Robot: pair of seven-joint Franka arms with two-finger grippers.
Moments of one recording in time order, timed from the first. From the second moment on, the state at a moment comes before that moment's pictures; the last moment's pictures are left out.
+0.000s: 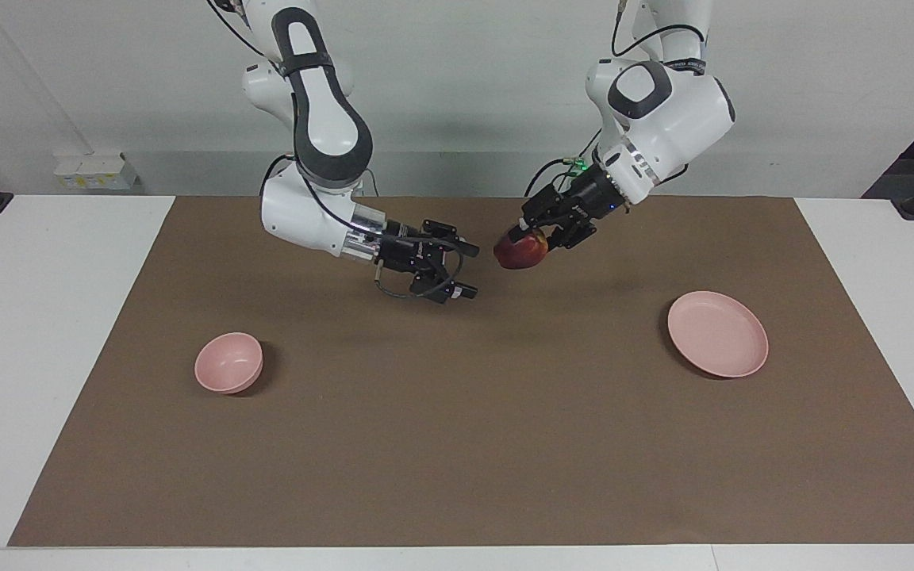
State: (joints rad) left arm -0.37 -0.11 -0.08 -2.10 -0.99 2.34 -0.07; right arm 0.25 0.18 0.11 -1.97 1.47 2.16 1.00
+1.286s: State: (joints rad) left arm -0.40 -0.07 -0.09 -2.07 -1.00 2.41 -0.13; right arm 0.31 0.18 0.11 -1.97 1.47 2.17 1.00
